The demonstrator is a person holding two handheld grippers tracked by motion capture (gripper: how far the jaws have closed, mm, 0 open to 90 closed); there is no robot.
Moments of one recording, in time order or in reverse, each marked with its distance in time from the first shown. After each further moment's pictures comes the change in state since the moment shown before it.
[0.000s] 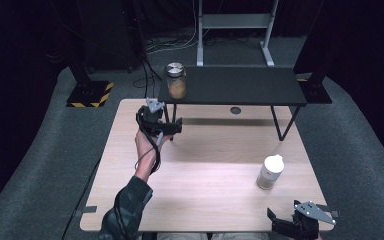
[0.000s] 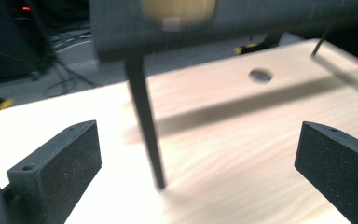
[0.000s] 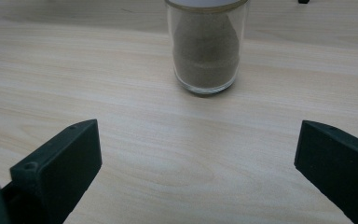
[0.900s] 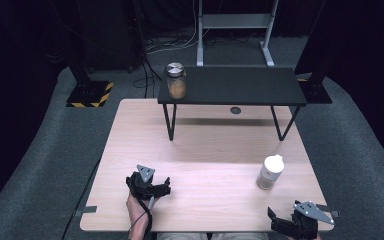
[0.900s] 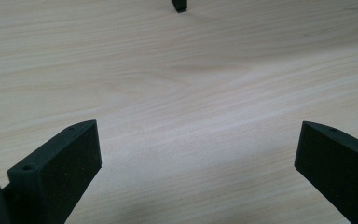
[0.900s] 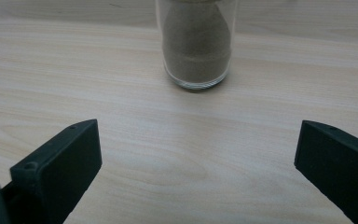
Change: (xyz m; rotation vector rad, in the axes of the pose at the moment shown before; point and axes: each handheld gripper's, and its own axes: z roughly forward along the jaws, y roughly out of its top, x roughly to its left) left arm -0.014 -0.157 -0.022 0.116 0.067 -0.089; right arm 0.004 -0.003 0.005 0.007 -0.033 0.007
